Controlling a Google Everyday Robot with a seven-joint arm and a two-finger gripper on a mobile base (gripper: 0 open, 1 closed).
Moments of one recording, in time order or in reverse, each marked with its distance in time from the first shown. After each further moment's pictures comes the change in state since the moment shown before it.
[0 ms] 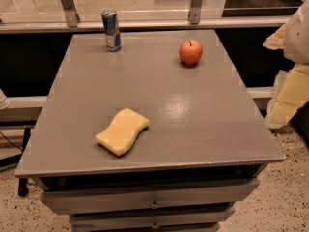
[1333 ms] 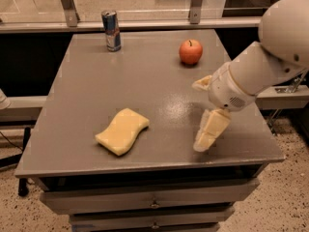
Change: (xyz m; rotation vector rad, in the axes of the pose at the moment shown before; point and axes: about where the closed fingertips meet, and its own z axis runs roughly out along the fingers) arm -0.085 0.026 0.151 -0.182 -0.328 -0.109
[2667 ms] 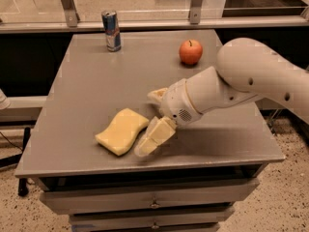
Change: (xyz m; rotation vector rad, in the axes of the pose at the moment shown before) arm -0.106 0.024 0.073 -0.093 -0.366 0.109
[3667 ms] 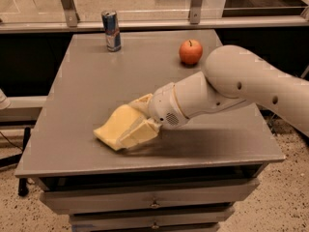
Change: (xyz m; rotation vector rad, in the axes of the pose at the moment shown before) arm -0.026 0.018 0.024 -0.052 -0.088 0.012
